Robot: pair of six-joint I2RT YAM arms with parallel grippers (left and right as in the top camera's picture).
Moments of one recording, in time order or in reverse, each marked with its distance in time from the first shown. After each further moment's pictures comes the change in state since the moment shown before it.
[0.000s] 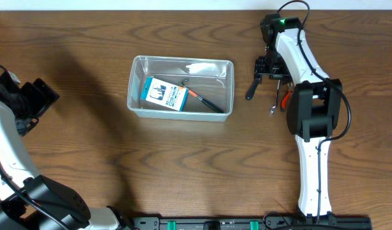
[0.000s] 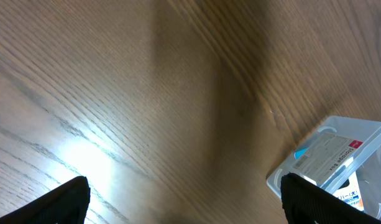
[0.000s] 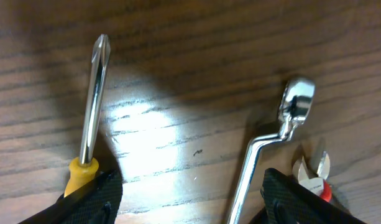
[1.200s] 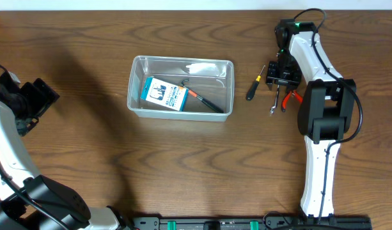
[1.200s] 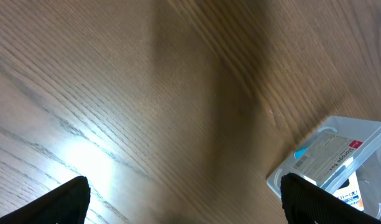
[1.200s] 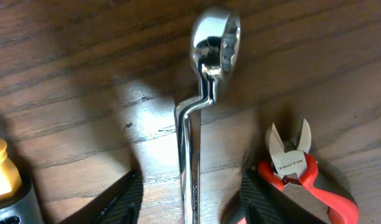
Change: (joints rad) left arm 0.000 0.000 0.000 0.000 0.000 0.000; right arm -0.077 -0.064 -0.140 0.023 -0.079 0.039
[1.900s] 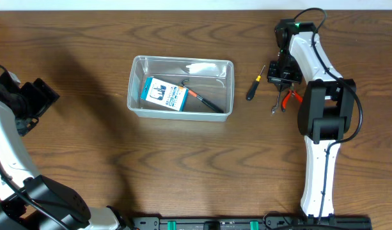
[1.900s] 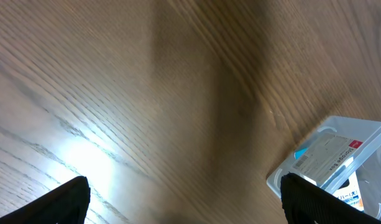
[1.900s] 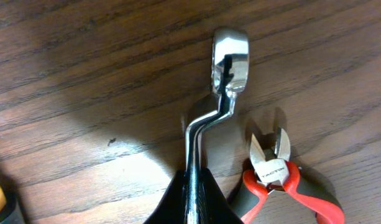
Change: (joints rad) left arm 0.000 0.000 0.000 0.000 0.000 0.000; right arm 0.000 0.000 -0.005 0.017 0.043 0.018
